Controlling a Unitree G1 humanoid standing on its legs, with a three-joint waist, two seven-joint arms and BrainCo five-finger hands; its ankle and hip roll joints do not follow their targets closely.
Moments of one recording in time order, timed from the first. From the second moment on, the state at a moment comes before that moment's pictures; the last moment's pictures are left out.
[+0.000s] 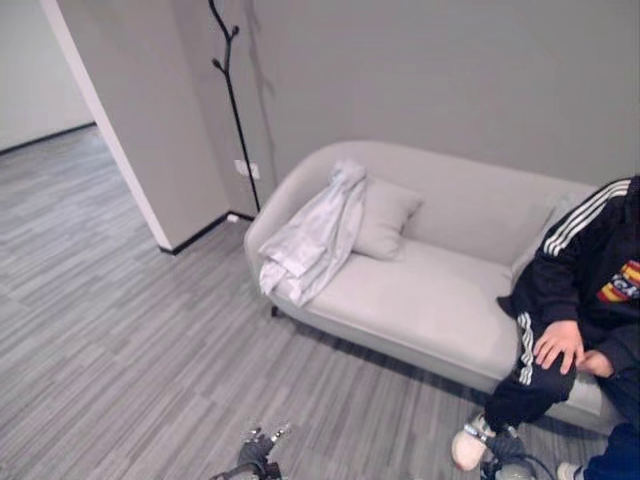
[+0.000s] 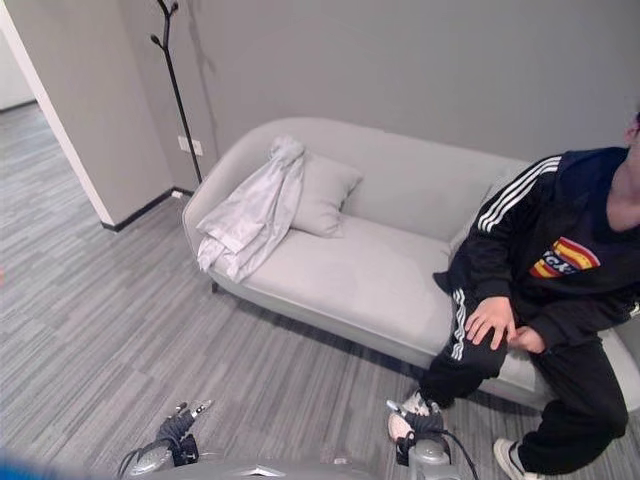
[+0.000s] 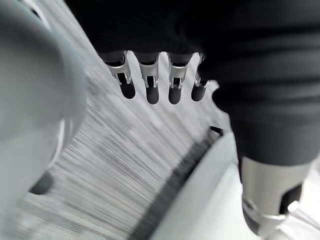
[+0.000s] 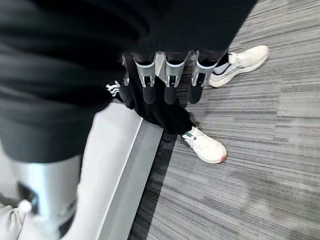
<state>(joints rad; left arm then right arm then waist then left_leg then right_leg) 0.04 0.17 -0.19 1.04 -0.55 -0.17 0.12 -0.01 -0.24 0.21 1.03 0.28 -0.07 -0.40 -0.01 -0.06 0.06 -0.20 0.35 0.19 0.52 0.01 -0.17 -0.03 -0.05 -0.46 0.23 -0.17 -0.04</state>
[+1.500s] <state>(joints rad) -0.02 0.11 -0.24 1.31 -0.41 -0.15 0.10 -0.03 -0.21 0.25 1.15 0.11 -0.05 -0.37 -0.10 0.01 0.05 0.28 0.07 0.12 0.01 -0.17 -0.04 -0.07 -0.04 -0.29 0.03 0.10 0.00</state>
